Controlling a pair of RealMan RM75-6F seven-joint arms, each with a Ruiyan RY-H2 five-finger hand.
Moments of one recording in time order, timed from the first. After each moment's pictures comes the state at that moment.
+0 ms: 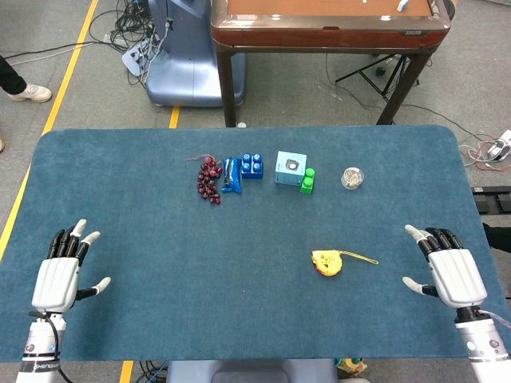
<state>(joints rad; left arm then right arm) -0.18 -1.30 -0.09 -1.71 1.42 1.48 0.26 0.17 -1.06 0.01 -1.76 -1.49 1.42 -0.24</state>
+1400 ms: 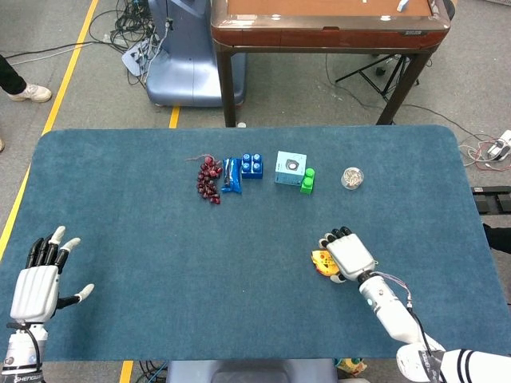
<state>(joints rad) -0.12 -1.23 -0.07 -1.74 1.43 1.52 0.22 0.56 -1.40 0.08 -1.65 -1.09 0.90 -0.69</state>
